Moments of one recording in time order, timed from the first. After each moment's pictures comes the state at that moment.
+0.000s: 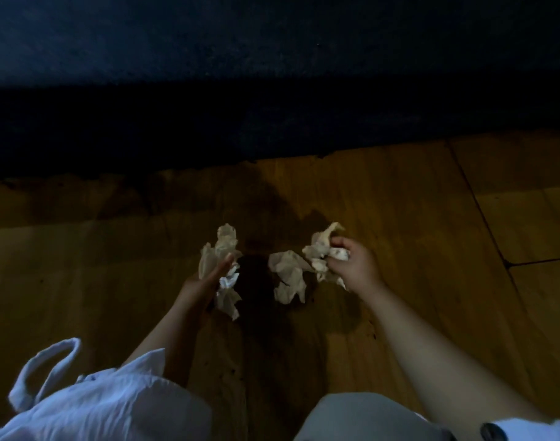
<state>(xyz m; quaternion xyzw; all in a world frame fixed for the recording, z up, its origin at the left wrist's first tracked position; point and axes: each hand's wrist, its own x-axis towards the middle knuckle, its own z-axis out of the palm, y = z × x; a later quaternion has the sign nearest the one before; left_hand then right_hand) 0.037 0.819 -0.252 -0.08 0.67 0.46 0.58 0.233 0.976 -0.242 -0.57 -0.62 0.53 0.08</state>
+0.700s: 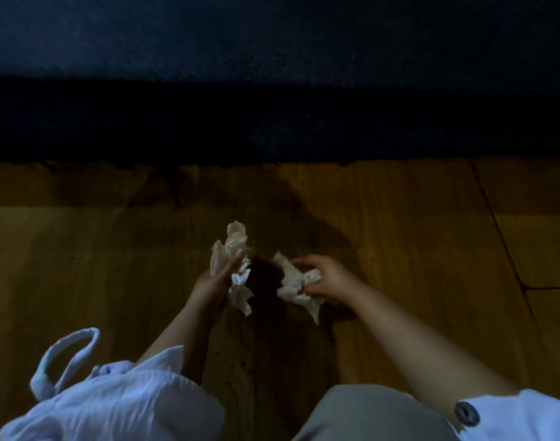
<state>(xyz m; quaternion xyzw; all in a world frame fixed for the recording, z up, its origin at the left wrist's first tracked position) 0.040 0.803 -0.241 -0.09 0.64 0.52 0.56 0.193 0.952 -0.241 -0.40 -0.74 0.51 -0.19</state>
